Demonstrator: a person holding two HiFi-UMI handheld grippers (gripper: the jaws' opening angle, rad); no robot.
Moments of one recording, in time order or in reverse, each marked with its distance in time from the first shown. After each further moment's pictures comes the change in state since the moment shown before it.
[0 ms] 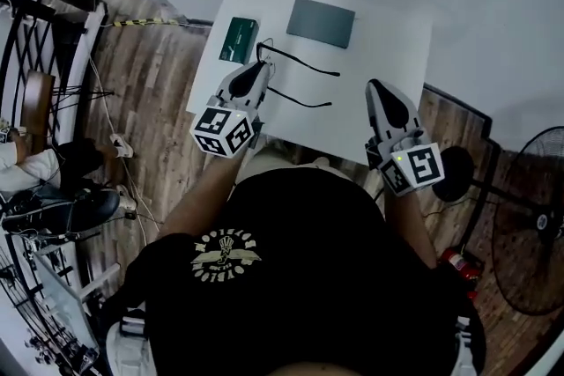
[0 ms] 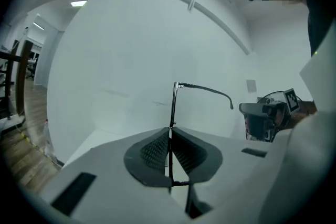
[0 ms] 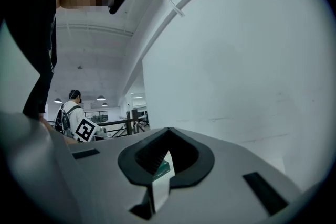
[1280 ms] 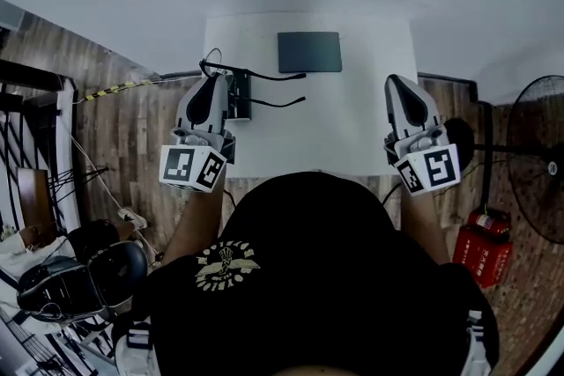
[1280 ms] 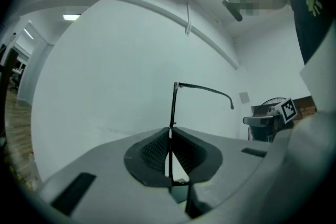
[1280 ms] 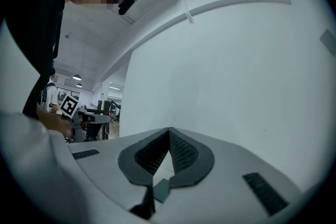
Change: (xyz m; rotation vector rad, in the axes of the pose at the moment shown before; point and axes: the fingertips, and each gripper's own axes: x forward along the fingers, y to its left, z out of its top) left arm -0.004 0.115 0.129 0.117 -0.224 -0.120; right arm 0.062 0.002 0.048 -0.254 -0.061 -0.300
